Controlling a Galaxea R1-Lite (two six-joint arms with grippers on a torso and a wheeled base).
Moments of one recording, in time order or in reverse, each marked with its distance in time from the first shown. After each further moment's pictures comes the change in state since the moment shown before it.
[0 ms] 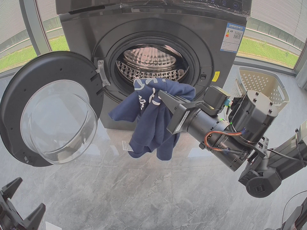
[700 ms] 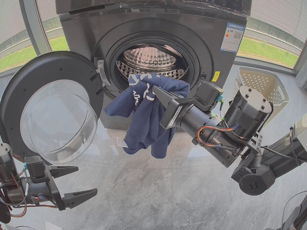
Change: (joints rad) left arm -0.249 0.899 -0.018 -0.509 -0.151 0.020; right arm 0.003 0.041 -0.069 0.003 0.005 -0.001
